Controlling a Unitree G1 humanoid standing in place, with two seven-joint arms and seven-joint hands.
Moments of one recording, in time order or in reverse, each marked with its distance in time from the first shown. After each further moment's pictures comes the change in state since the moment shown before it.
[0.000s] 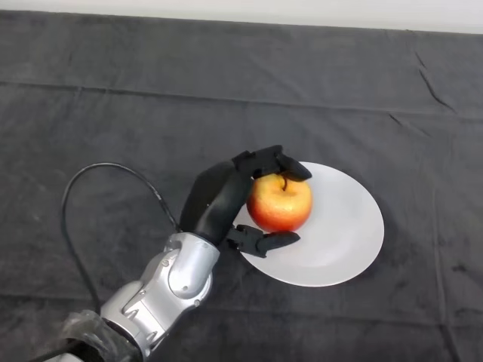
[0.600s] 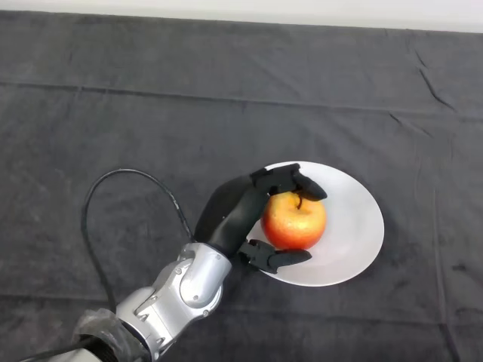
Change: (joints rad) left arm -0.038 -0.022 -0.114 0.106 -0.054 -0.060 0.011; right arm -0.002 -0.001 0.000 0.000 0.000 -0.004 0.000
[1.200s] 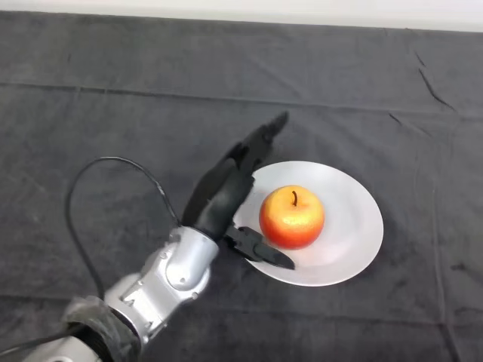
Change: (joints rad) left arm -0.034 0.037 0.008 0.006 -0.099 -0.004 -0.034; right arm -0.003 0.000 0.000 0.000 0.000 -0.001 0.000
